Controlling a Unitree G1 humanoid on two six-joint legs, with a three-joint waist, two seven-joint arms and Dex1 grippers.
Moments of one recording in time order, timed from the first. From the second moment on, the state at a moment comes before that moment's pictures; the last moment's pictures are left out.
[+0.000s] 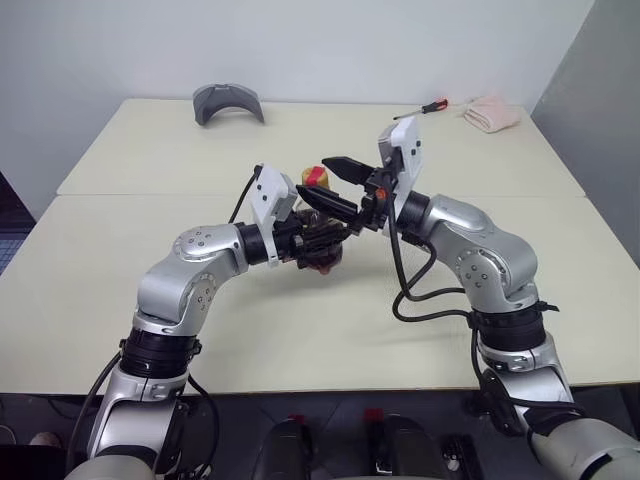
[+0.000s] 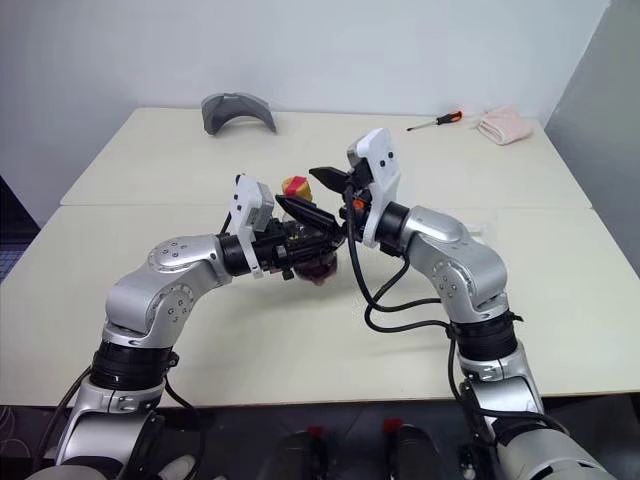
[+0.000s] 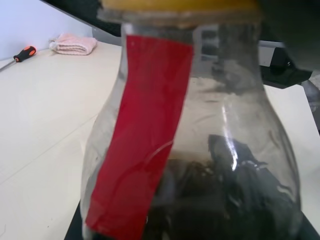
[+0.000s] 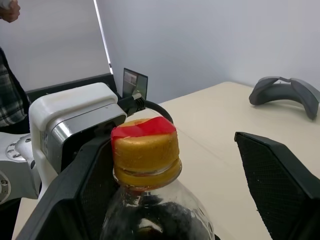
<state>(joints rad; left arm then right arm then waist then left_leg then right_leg) -0.59 0.50 -0.06 -0.15 -0.51 0.61 -0.84 -0.78 -0.19 0.10 -0.17 0.55 0.70 0.56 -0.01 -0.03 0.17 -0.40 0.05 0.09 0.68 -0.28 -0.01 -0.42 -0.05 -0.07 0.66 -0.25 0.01</state>
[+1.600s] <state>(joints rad) -0.60 0.51 -0.04 -0.13 -0.51 0.62 -0.93 -0.77 -0.27 0.02 -0.22 0.73 0.78 0.65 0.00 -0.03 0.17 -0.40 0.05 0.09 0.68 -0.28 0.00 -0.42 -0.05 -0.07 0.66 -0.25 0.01</state>
